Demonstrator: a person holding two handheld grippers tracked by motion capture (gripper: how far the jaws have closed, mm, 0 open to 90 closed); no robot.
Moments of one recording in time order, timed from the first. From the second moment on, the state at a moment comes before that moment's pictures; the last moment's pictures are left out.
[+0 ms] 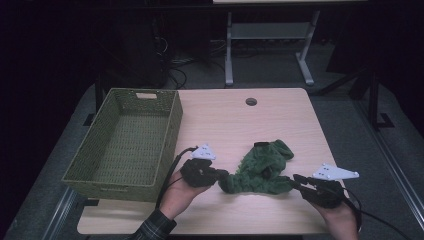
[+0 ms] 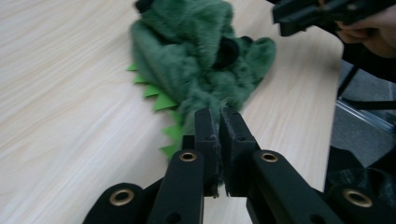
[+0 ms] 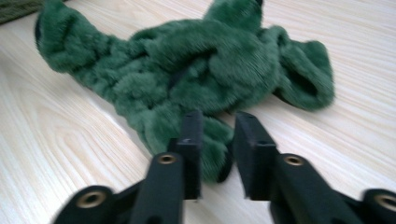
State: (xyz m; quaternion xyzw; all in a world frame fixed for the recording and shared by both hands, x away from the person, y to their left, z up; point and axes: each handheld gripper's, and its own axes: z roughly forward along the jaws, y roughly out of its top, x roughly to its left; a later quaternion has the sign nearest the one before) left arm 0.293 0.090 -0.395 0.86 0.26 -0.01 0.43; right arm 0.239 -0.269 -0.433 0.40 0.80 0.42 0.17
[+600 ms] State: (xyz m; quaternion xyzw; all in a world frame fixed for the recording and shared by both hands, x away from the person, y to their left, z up) left arm 0.313 0.076 -0.446 0.90 0.28 0.00 0.35; right arm 0.263 -0.250 -0.462 0.39 0.84 0.37 0.11
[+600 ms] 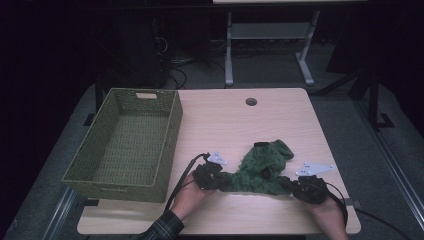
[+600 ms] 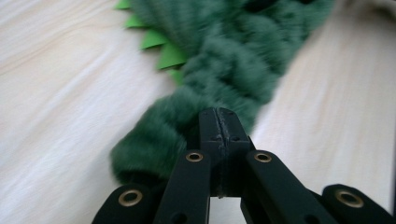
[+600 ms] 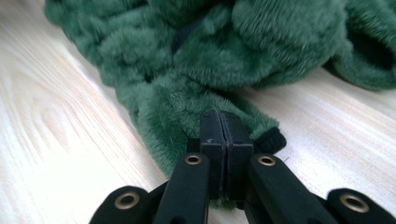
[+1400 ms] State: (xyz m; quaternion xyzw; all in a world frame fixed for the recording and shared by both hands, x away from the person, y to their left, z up) left arm 0.287 0.095 -0.455 0.91 0.26 -0.04 0.32; right arm 0.233 -0.250 -0.465 0.38 0.85 0.34 0.10
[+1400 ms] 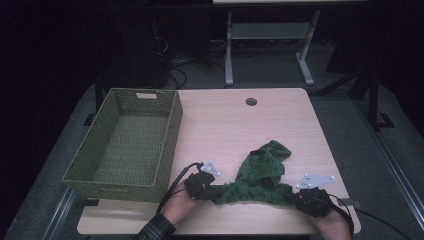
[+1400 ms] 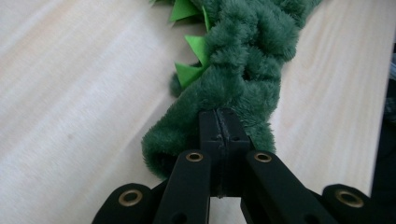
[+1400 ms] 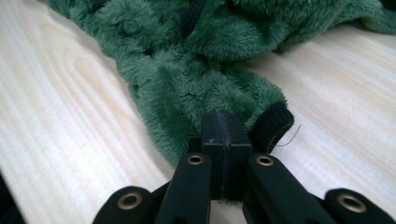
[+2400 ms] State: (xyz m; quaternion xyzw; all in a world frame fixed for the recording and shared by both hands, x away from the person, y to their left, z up) left arm 0.384 -0.004 -0.401 0.90 0.18 -0.01 0.40; right arm 0.241 -0.244 -0.452 0.39 0.83 0.39 0.11
